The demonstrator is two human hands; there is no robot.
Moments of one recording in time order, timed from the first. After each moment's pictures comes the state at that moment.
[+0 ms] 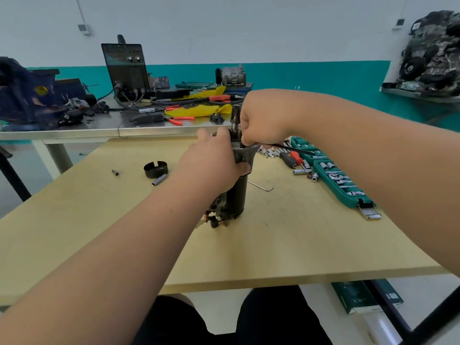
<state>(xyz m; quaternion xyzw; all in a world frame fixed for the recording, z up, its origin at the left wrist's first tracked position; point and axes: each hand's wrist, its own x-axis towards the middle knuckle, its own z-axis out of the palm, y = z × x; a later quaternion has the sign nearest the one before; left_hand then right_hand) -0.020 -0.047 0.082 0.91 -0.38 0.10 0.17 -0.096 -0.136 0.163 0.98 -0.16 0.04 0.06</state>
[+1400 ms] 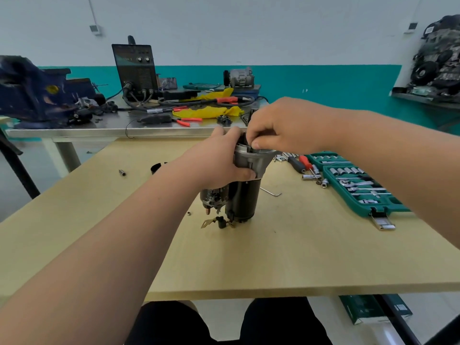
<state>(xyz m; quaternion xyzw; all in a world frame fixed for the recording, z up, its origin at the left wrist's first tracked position) 0.013 -0.041 0.090 0.83 -0.52 0.05 0.19 -0.105 -0.169 0.152 0.99 0.07 0.10 0.06</state>
